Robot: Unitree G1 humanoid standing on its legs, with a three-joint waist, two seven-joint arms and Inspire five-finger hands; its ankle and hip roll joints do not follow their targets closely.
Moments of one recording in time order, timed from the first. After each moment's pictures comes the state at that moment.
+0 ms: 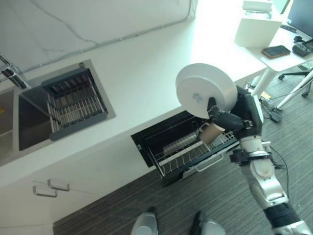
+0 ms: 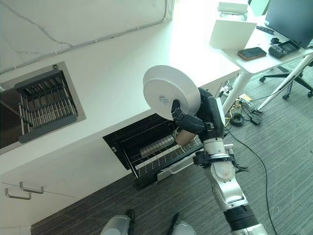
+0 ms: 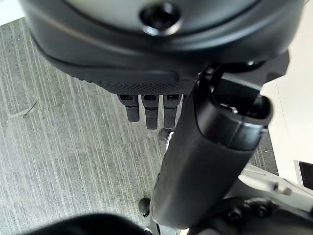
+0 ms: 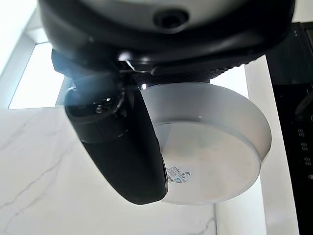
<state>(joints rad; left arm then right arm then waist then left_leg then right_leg) 0.10 0.19 -0.03 1.20 -0.34 0.10 -0.12 -0.20 -0.51 0.18 -0.03 0.45 -0.36 -0.13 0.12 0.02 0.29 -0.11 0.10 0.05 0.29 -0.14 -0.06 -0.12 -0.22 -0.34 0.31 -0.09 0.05</state>
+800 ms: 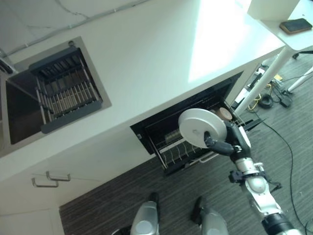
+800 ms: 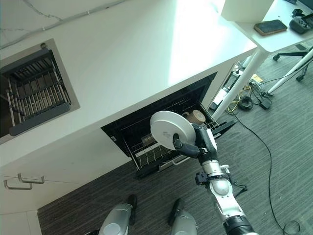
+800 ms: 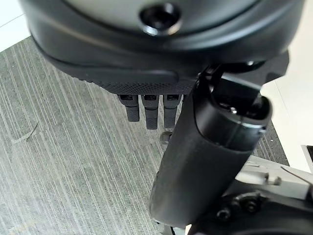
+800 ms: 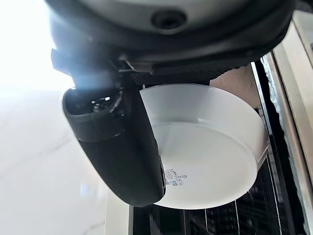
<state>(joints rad) 0.05 0.21 -0.10 1.13 -0.27 0.08 -0.12 -0.12 -0.49 0.22 0.34 0.35 -0.48 0.02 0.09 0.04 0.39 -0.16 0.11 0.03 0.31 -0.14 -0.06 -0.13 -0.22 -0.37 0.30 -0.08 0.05</state>
